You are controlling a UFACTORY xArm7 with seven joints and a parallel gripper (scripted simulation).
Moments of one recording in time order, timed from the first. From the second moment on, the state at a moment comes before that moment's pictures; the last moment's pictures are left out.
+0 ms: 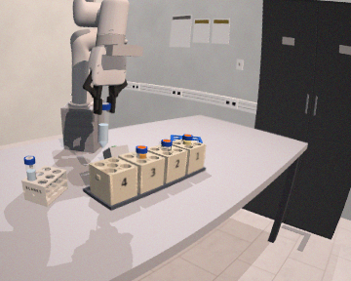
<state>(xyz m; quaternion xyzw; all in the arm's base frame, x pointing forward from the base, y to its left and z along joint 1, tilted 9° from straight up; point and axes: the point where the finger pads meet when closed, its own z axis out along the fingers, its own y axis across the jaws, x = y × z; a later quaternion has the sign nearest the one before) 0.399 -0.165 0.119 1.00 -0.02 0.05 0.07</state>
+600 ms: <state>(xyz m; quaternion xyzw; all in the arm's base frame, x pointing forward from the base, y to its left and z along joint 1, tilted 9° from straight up) 0.418 -0.148 0.118 1.00 0.01 0.05 0.06</state>
